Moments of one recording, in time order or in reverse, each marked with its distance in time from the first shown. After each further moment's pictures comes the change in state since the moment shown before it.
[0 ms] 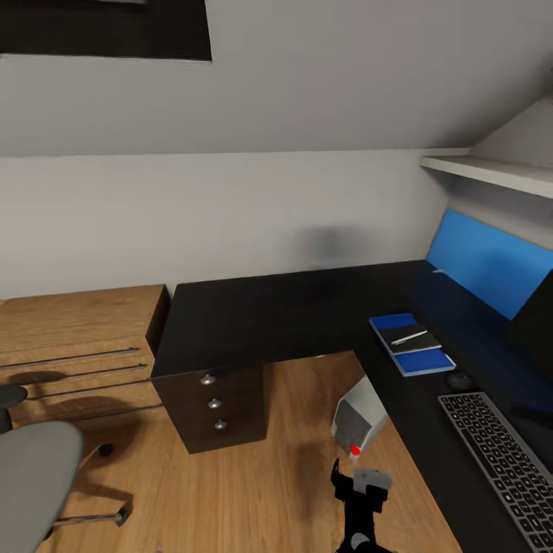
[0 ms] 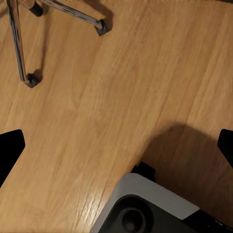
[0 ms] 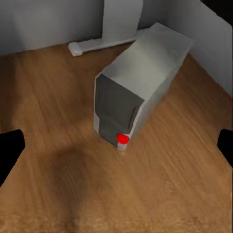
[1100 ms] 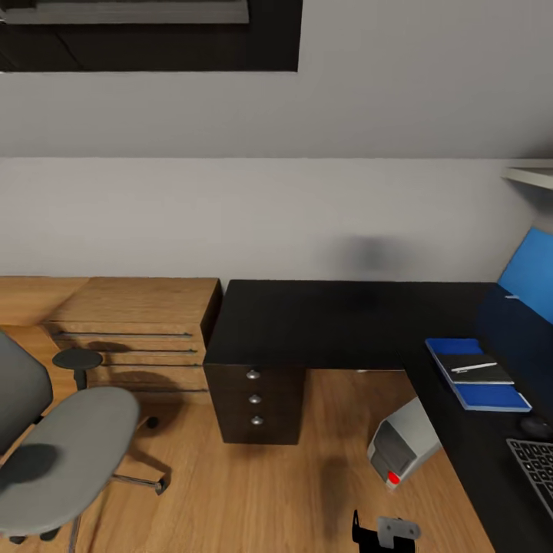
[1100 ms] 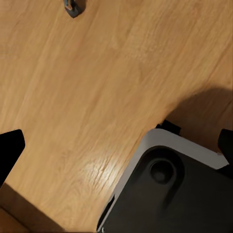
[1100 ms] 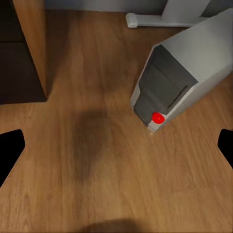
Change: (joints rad) left arm 0.000 -0.029 -0.024 0.292 0.017 -0.121 -0.069; right arm 0.133 -0.091 0.006 0.026 -0.002 -0.014 0.161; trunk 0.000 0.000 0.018
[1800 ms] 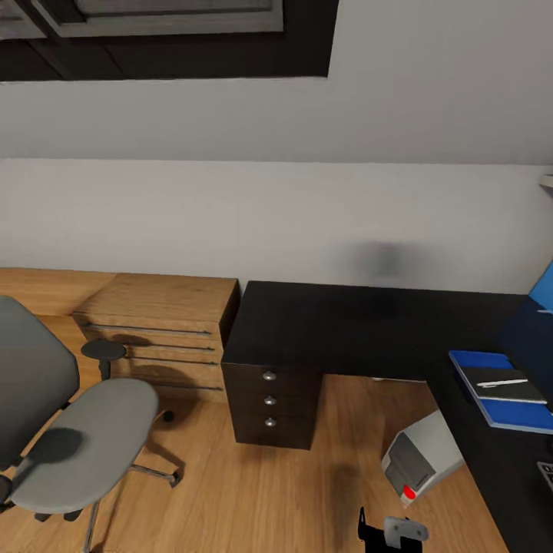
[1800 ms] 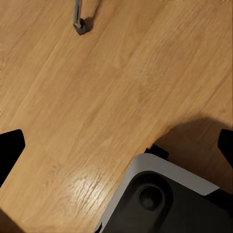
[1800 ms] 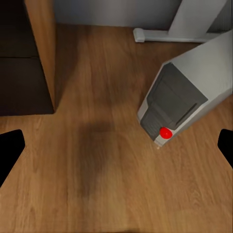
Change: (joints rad) left arm 0.000 0.000 -0.005 0.044 0.003 -0.151 -0.058; right arm 0.000 -0.014 -0.003 0.001 -0.032 -0.035 -0.005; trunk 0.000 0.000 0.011
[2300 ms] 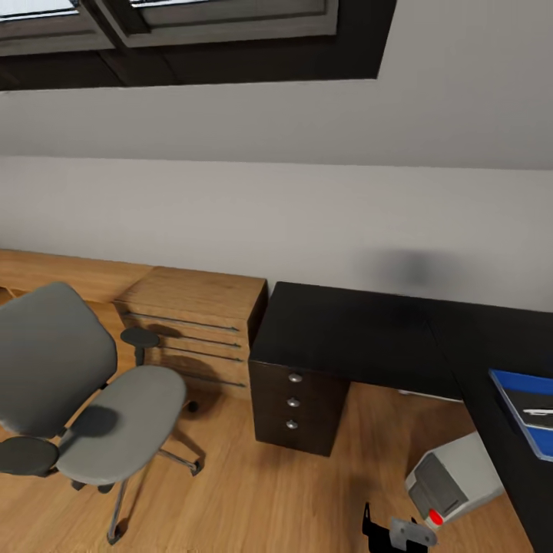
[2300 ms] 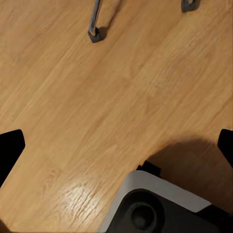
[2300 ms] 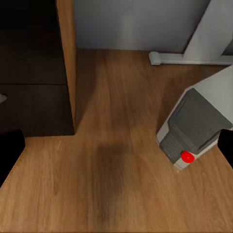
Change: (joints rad) left arm 0.000 -0.003 -0.045 0.000 -0.006 -0.073 -0.003; right arm 0.008 0.000 0.002 -0.001 -0.066 -0.095 -0.005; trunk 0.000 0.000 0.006
